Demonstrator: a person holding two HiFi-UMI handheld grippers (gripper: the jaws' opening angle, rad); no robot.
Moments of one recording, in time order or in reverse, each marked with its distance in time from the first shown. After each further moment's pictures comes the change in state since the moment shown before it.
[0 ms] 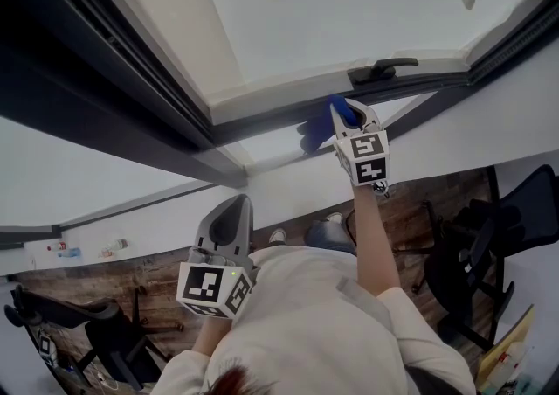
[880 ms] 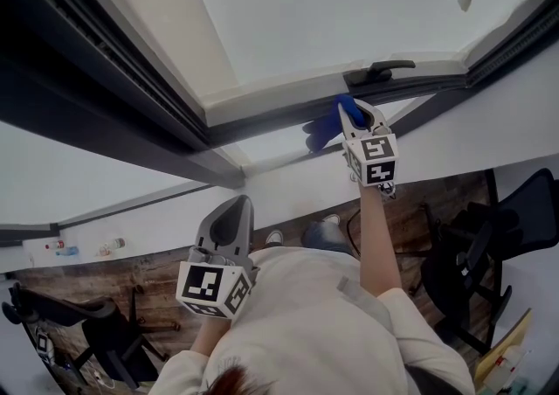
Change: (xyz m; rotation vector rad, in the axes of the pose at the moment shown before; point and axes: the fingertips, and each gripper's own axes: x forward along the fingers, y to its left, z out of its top) left arm 0.009 -0.011 -0.003 -0.008 0.011 -0.003; right arm -0.006 -0.030 -0.009 0.032 -0.062 0.000
